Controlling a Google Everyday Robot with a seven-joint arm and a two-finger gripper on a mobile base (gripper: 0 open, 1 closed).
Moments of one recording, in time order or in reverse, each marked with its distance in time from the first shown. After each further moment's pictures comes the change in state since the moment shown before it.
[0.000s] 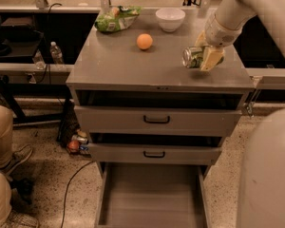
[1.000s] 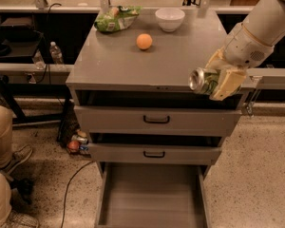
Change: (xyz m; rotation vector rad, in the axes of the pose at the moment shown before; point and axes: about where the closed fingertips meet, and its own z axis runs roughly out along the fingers) arm -0.046 0.140 -0.070 -0.181 -0.172 0.106
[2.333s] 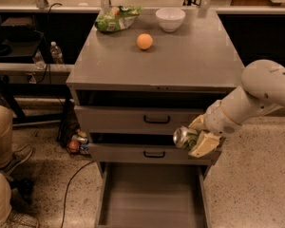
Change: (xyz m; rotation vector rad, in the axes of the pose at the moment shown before) arm 0.031 0.072 0.172 -0.080 -0.170 0.149
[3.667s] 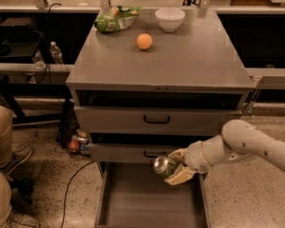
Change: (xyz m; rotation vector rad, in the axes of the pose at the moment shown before) arm 0.026 0.022 0.145 -0.007 -0.276 0.064
